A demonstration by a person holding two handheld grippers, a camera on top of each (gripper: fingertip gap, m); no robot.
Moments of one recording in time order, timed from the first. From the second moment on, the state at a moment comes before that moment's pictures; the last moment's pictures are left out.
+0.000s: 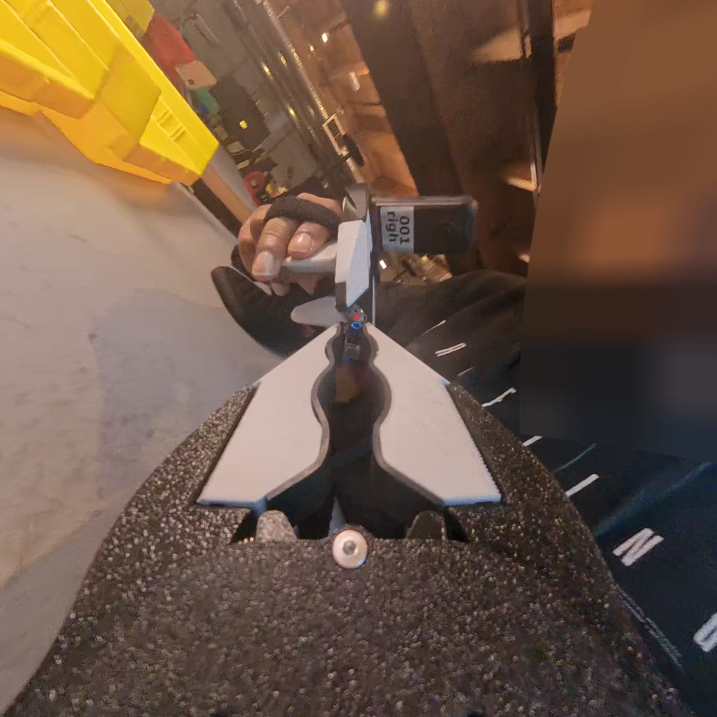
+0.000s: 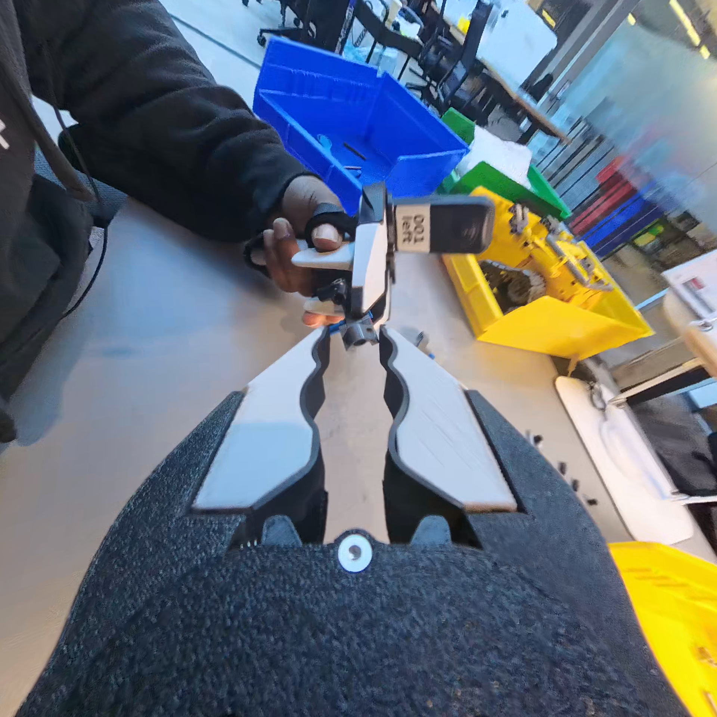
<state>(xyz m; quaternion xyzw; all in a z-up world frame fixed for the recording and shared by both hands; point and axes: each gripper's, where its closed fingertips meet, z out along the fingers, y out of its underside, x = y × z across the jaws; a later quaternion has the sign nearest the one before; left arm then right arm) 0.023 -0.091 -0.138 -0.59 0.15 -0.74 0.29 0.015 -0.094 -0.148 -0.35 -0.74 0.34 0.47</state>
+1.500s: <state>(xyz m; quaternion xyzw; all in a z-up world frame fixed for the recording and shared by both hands) 0.003 -0.057 -0.148 -0.67 0.28 -0.40 0.55 0.008 -0.047 -0.152 -0.44 -0.59 0.56 0.38</state>
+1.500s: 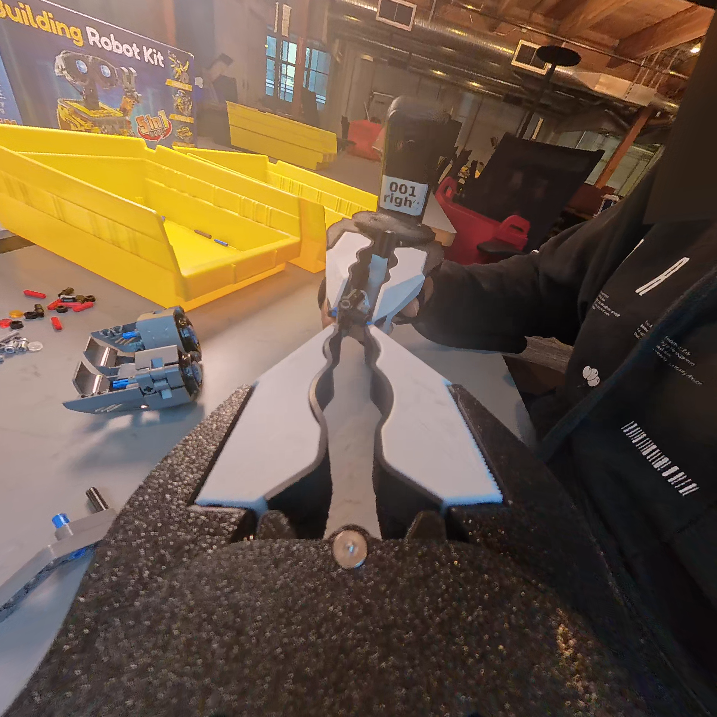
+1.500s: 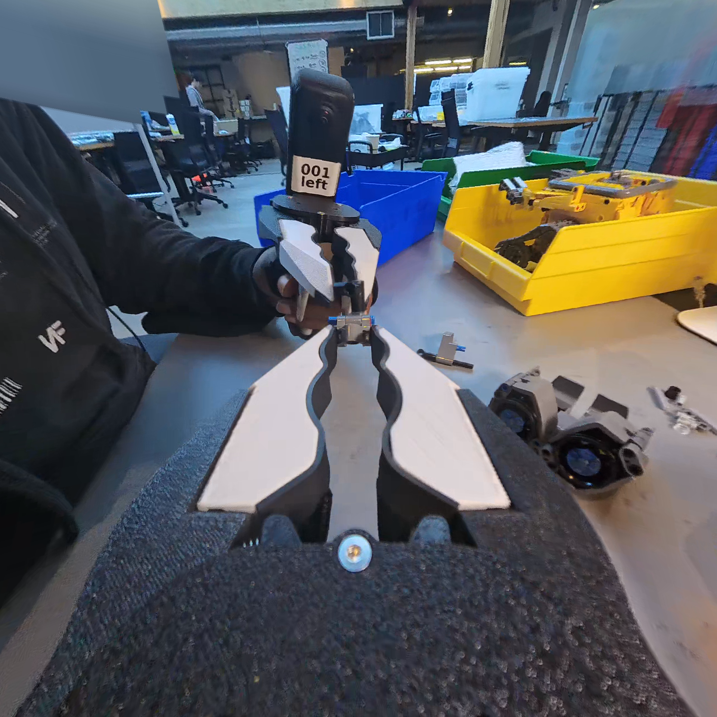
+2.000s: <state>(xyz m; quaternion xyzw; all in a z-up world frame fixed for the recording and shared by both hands) 0.014 -0.063 -0.152 -0.67 0.33 -0.36 0.56 0.007 -0.057 -0.151 -0.43 -0.59 0.58 0.37</state>
